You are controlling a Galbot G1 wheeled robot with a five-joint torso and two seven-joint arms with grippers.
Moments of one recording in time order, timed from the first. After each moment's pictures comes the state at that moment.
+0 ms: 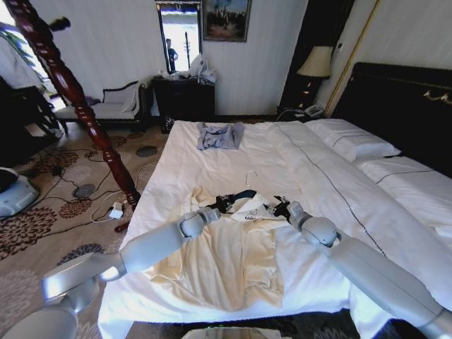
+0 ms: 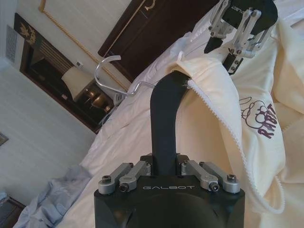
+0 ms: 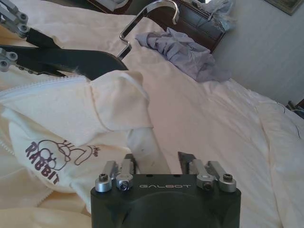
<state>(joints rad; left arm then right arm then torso) 0.31 -1.06 0.69 -1.44 -0.09 0.07 -0.07 -0.83 0.63 -0.02 1.78 0.47 -0.41 0.05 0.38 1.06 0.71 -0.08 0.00</state>
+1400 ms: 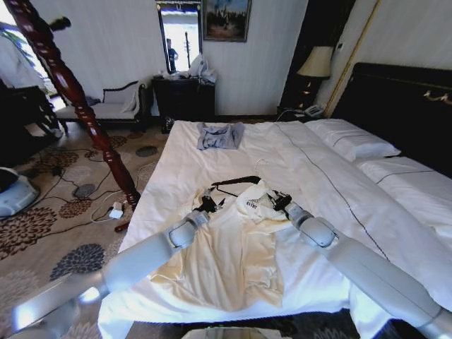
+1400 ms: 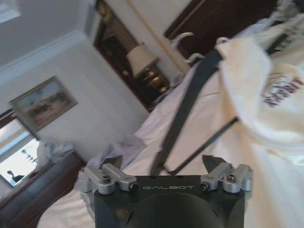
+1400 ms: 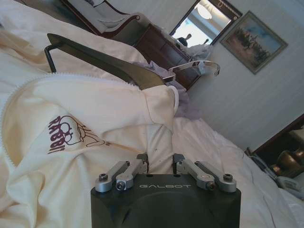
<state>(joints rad) 0.55 -0.89 0.46 -1.70 -0.14 0.16 -0.27 -0.84 0.63 -0.02 1.79 0.24 -0.29 0.13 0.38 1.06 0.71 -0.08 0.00</state>
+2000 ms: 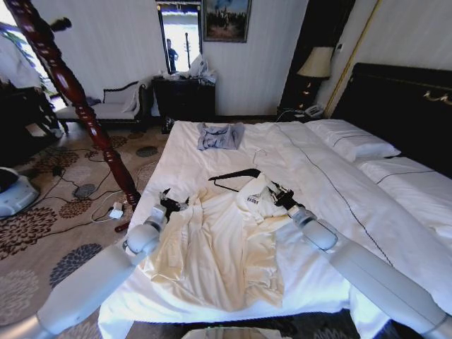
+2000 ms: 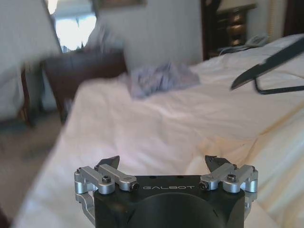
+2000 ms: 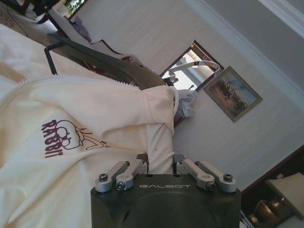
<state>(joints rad) 0.79 -0.79 0.08 -1.79 -0.79 0.32 -0.36 -0.88 0.64 0.02 1.80 0.09 -0.11 0.16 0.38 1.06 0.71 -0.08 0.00</state>
